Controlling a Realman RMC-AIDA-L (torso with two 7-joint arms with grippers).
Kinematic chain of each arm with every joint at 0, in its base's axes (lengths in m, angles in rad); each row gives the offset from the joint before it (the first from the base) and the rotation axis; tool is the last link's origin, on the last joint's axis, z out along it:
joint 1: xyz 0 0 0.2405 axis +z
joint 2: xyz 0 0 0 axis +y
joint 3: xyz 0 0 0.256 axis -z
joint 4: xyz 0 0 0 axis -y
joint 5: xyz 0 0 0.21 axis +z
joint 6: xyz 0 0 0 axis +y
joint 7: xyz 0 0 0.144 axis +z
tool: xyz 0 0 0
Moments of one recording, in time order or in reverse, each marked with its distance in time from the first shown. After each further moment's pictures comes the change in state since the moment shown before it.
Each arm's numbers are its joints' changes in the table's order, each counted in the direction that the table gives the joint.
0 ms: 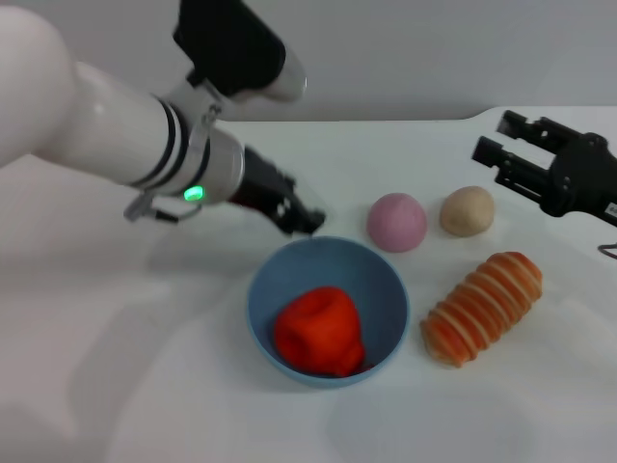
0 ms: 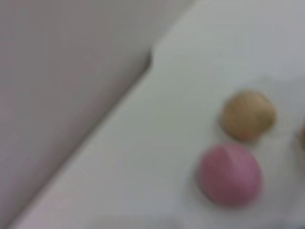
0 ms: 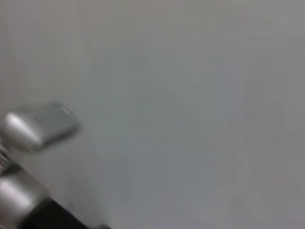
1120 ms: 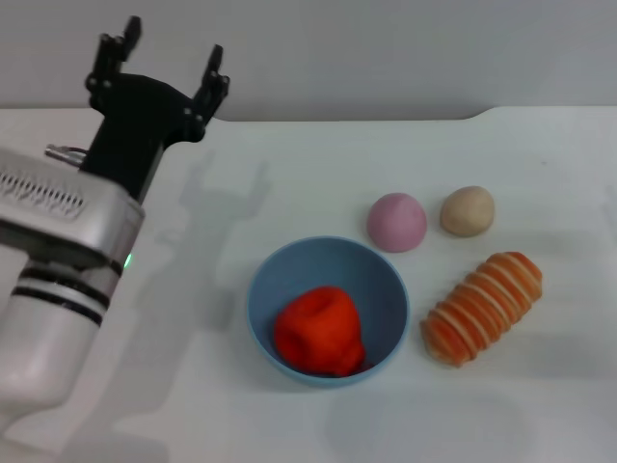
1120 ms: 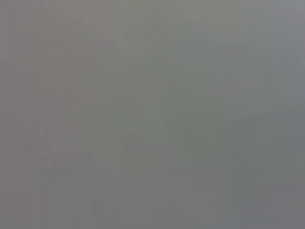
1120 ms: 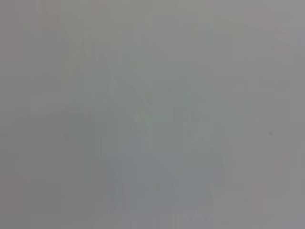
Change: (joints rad) left arm 0.431 -0.008 -0.543 0.371 -0.080 -1.979 -0.029; right arm -0.013 0.009 -0.137 -0.504 0.682 0.084 -0.734
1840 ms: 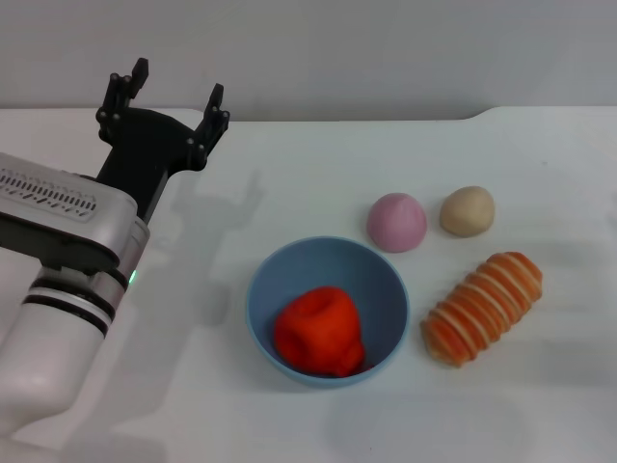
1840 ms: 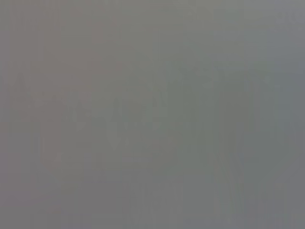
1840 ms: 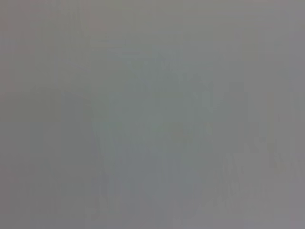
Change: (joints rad) left arm -0.041 0.003 -0.046 0.076 -0.109 0.041 -0.005; right arm 0.001 0.002 -0.038 -0.071 0.009 0.008 -0.027
